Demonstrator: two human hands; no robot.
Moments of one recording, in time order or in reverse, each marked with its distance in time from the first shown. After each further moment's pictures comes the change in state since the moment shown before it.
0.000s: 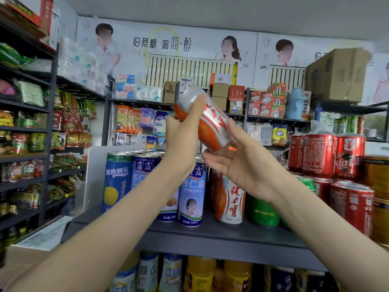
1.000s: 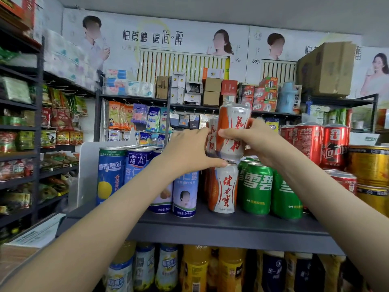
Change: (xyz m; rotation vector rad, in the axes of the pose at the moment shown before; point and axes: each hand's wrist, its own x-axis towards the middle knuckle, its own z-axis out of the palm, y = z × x) left_hand 0.001 -0.018 -0.009 1.608 -0.556 0.395; right_hand 0.027 -0.025 -0.048 -0.624 0.225 -0.129
